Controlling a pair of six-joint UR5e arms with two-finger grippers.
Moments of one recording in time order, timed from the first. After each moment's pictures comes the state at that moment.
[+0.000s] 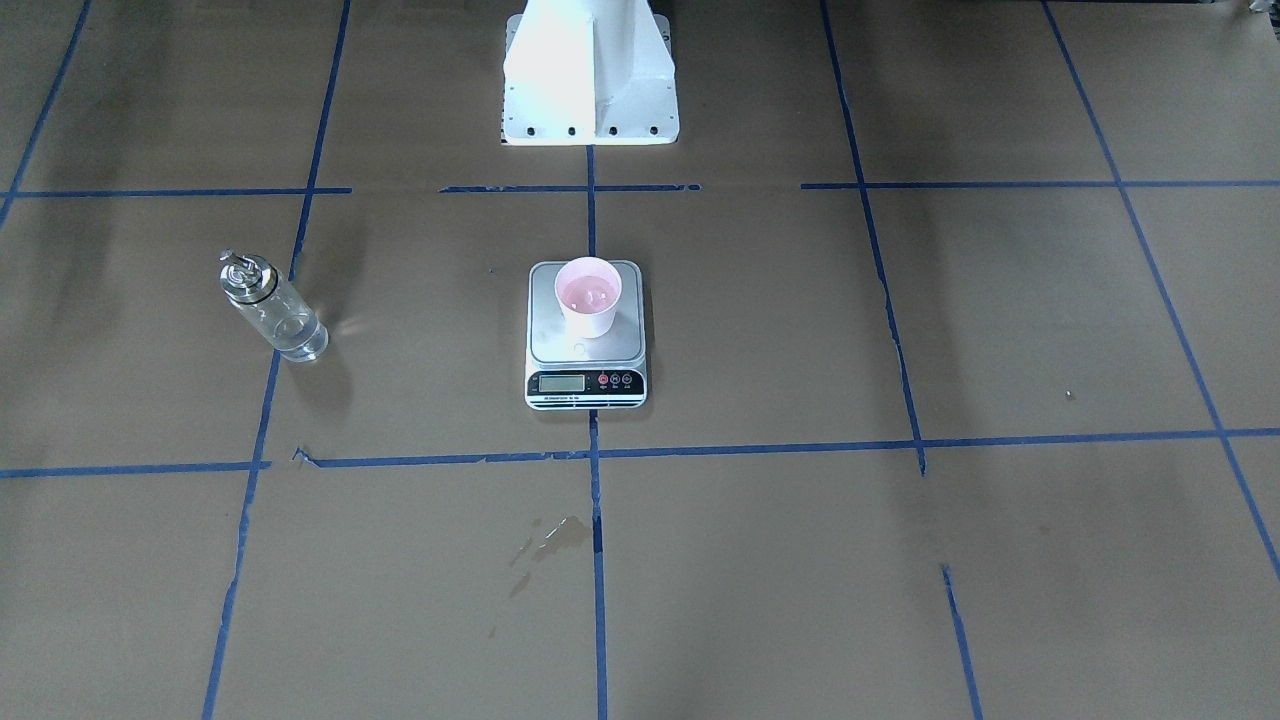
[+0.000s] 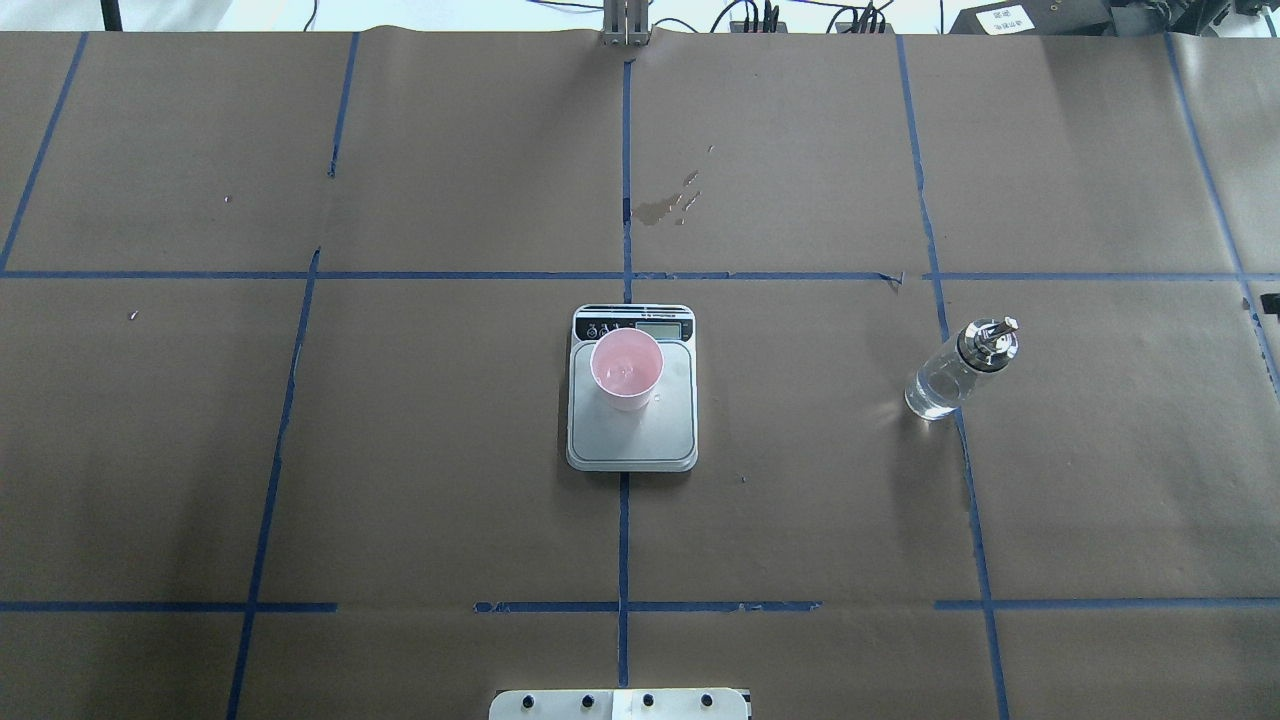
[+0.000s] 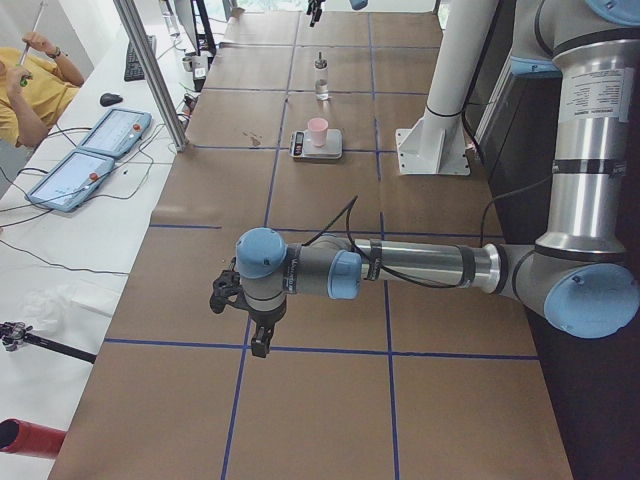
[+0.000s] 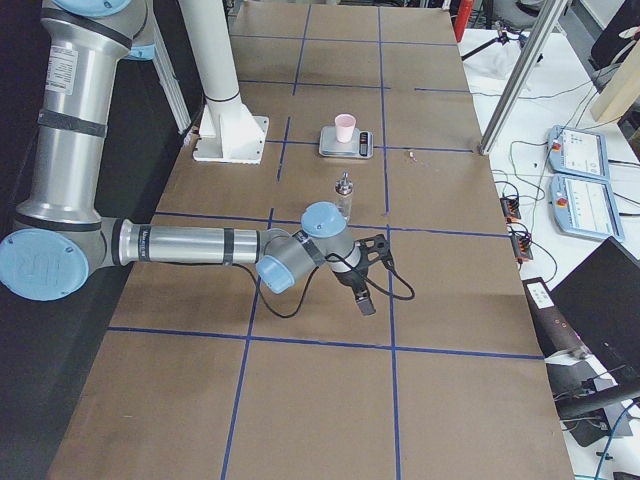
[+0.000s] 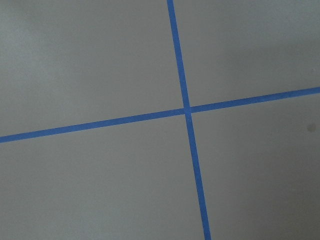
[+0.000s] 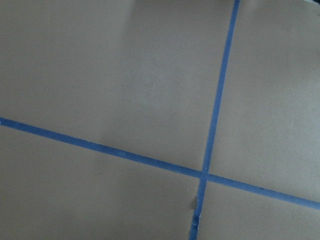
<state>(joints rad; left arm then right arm) -1.59 -1.56 -1.63 -1.62 -2.33 0.10 1.35 -1.72 1.71 -0.99 2.10 0.28</state>
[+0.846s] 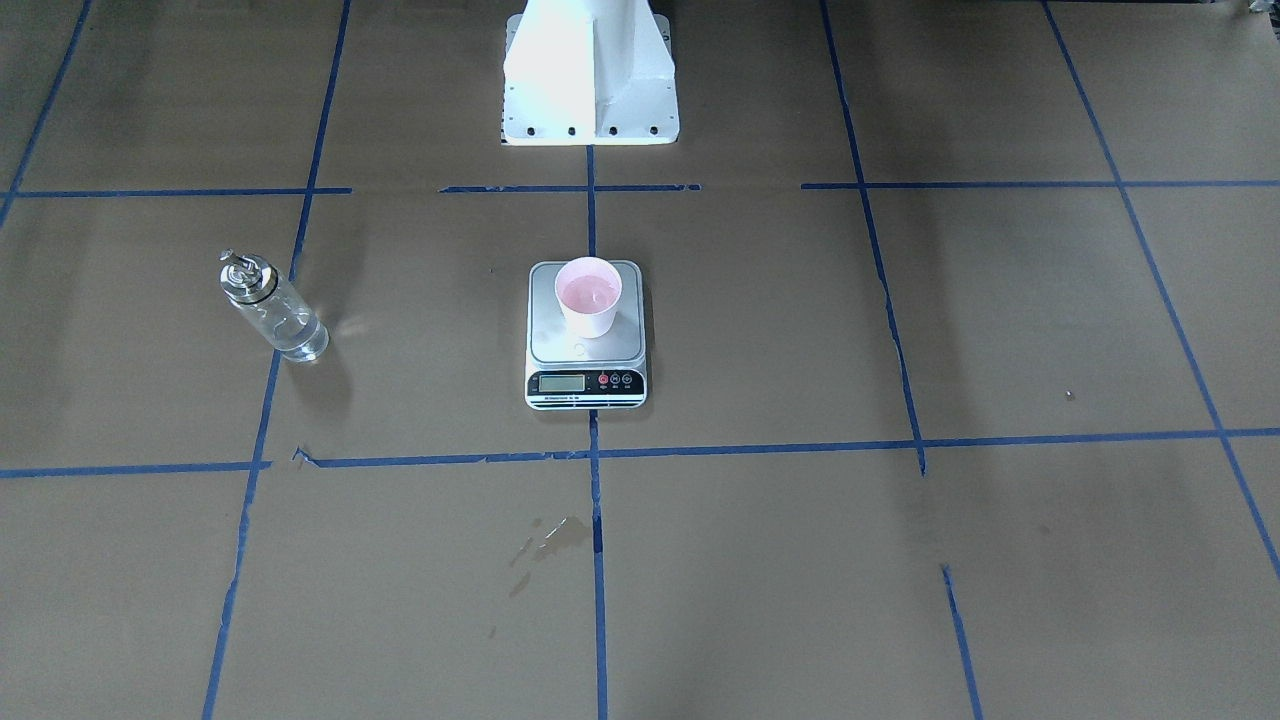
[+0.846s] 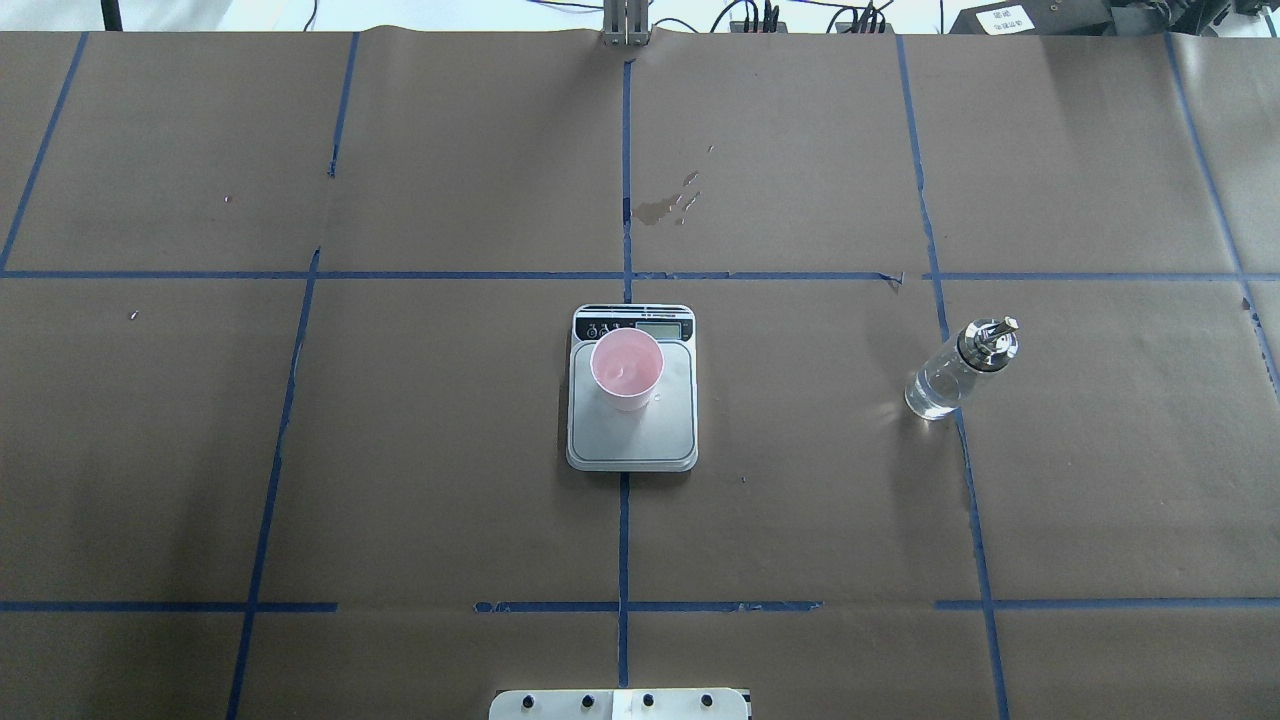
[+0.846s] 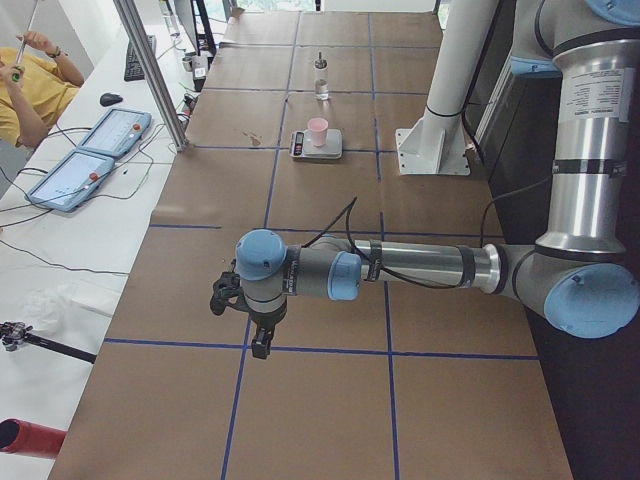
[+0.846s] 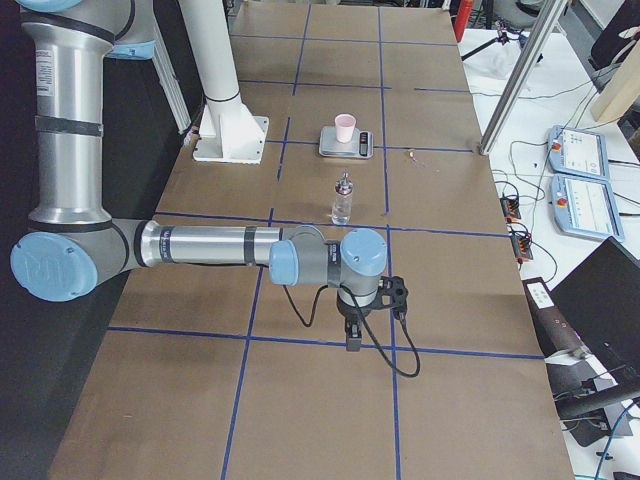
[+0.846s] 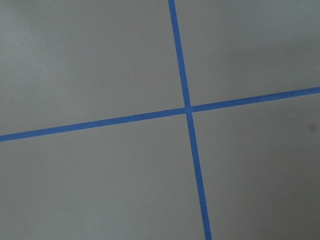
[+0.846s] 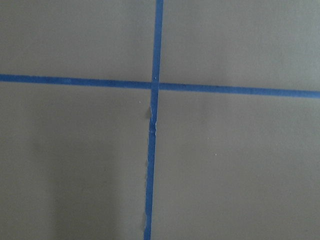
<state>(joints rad) -1.59 -1.56 -1.63 -1.62 -2.33 0.10 1.54 -1.66 1.66 -1.56 2.32 0.00</state>
